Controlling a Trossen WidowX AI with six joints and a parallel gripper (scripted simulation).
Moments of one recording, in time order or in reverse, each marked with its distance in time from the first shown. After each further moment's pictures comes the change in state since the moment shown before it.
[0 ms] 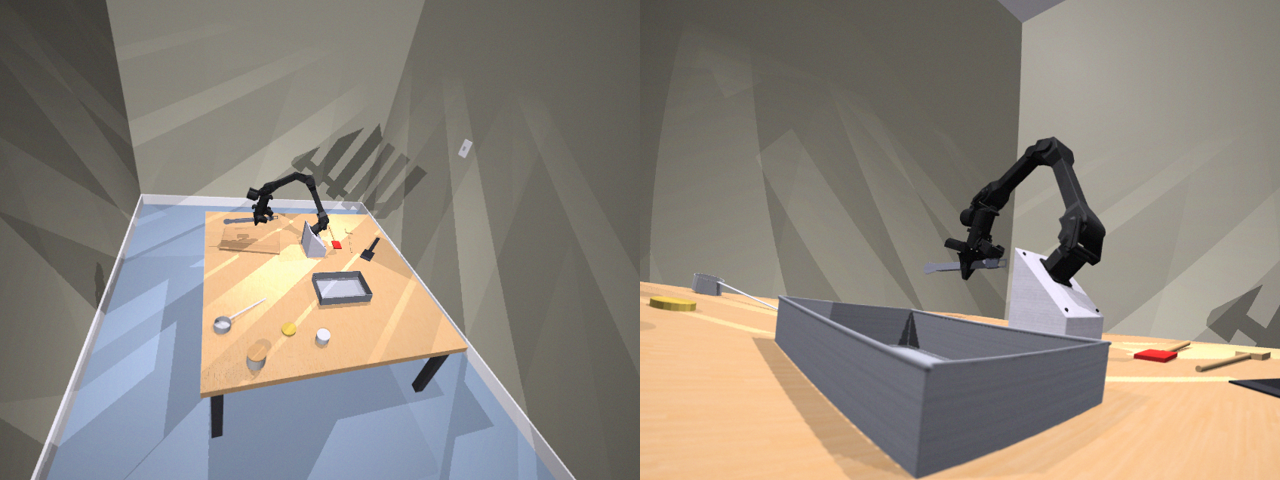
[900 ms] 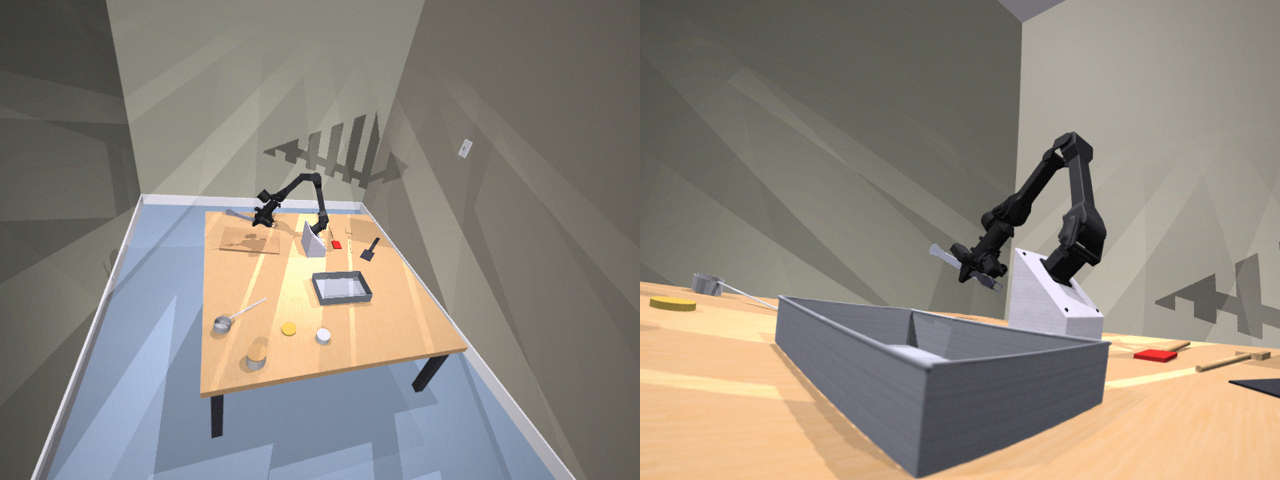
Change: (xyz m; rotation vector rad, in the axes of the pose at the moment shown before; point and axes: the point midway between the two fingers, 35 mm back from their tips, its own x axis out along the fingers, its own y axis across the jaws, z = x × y) arm 0.016 0.004 0.001 0.002 0.435 -0.042
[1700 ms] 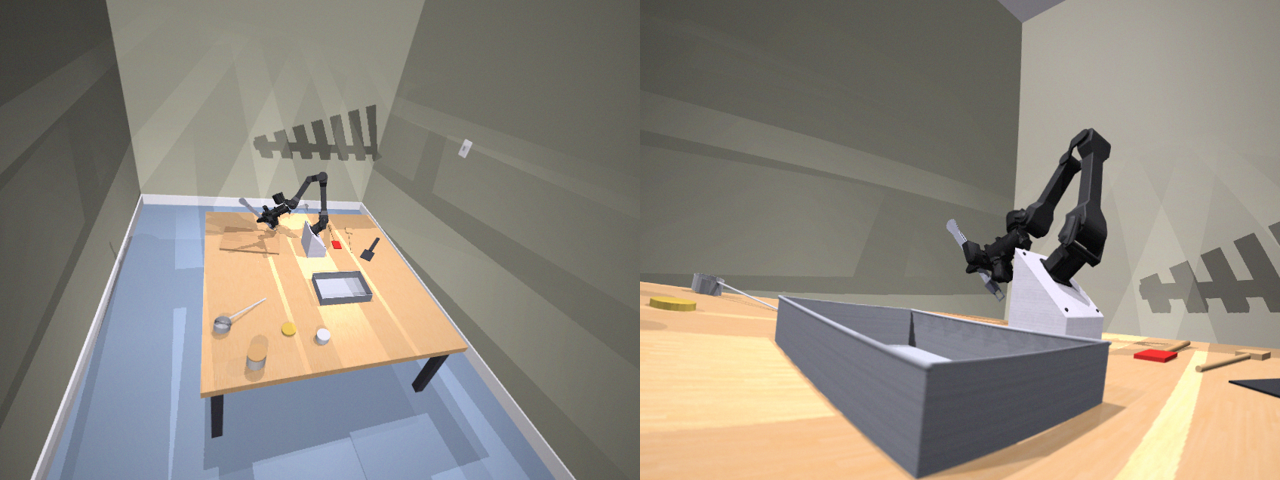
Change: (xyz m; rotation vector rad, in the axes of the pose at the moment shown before) arm -0.034 -0.004 0.015 -0.042 0.383 0.033
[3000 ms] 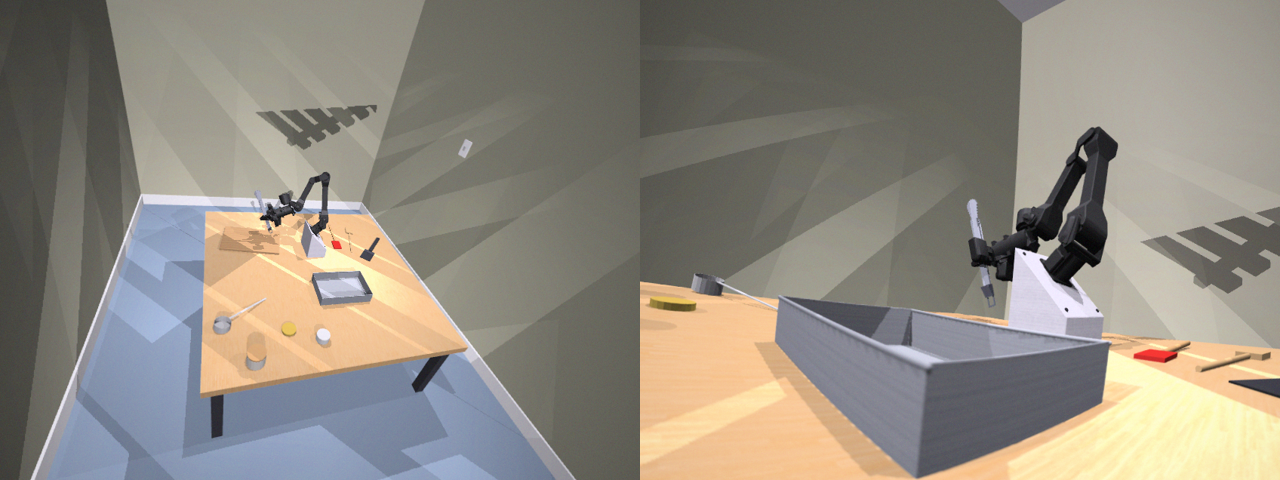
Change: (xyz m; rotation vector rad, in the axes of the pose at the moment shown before) arm -0.025 -0.003 -0.002 -0.029 0.139 0.029
